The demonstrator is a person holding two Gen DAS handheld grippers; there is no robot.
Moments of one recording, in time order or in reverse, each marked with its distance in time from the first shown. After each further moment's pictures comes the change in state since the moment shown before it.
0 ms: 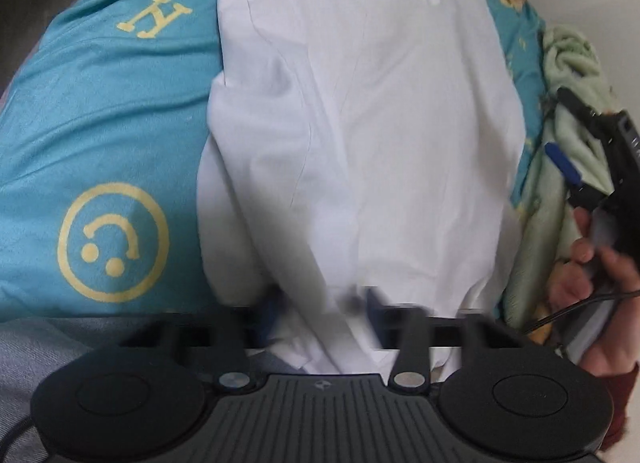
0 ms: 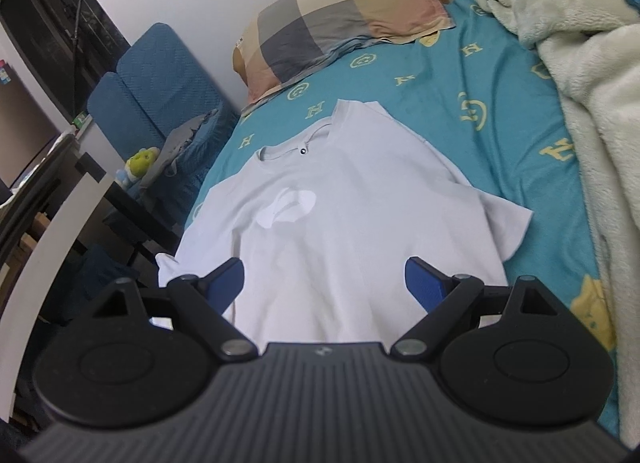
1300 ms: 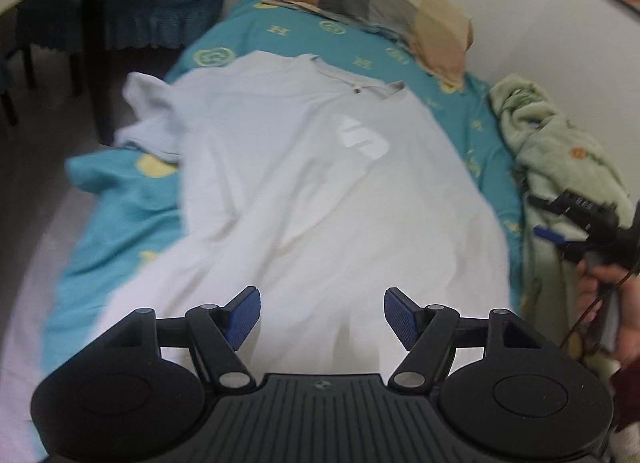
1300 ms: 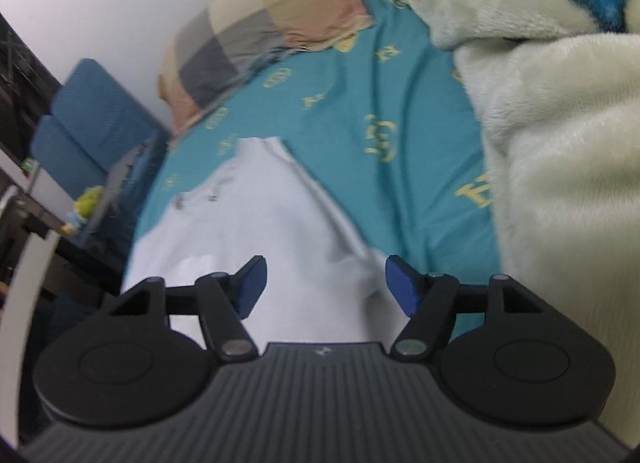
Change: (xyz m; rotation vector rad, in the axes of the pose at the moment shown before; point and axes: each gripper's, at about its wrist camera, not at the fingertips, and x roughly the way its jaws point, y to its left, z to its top) left arm -0.015 -0.048 0.057 0.259 -0.454 0.034; right arm 0.039 -0.102 0.071 0.134 0.027 -0.130
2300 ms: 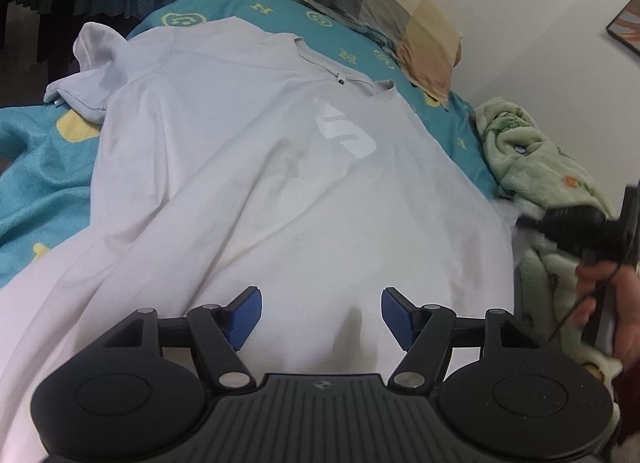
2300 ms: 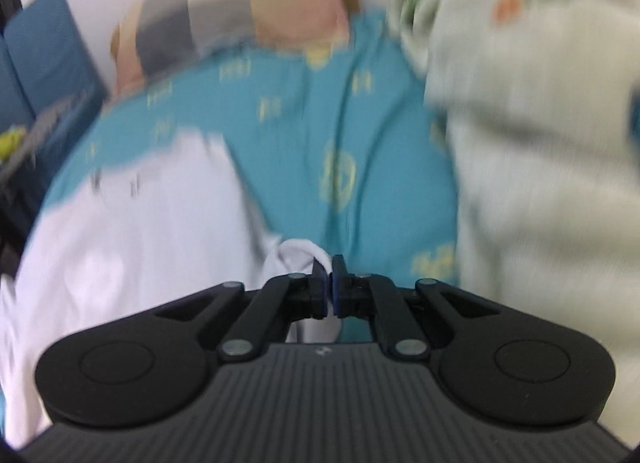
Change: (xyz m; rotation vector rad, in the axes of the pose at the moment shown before) left arm 0.081 0.033 -0.008 -0.064 -0.029 -0.141; right arm 0.026 0.052 0.034 -0.257 -0.079 -0.277
